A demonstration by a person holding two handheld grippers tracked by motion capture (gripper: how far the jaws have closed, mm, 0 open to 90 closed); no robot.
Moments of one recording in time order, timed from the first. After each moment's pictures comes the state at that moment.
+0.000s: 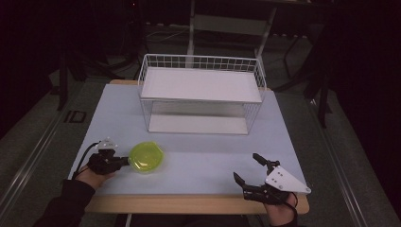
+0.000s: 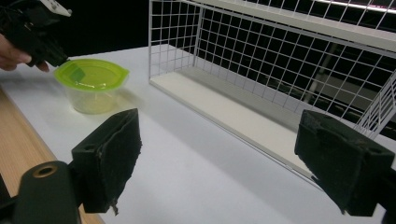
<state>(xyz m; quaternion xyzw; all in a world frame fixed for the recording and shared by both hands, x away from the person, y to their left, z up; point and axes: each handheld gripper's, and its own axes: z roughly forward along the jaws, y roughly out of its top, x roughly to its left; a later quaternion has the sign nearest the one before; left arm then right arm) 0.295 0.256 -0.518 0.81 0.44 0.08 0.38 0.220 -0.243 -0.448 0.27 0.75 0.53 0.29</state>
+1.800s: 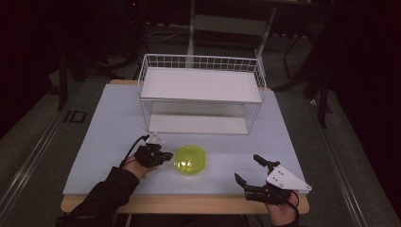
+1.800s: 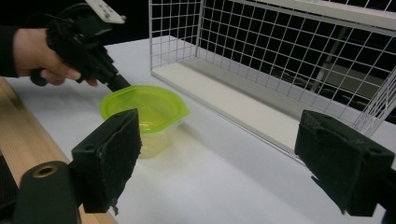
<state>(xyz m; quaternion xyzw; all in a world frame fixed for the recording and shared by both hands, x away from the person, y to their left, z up) 0.326 0.142 -0.513 0.84 0.37 0.06 0.38 0.223 -0.248 -0.452 0.28 0.75 0.53 0.28</state>
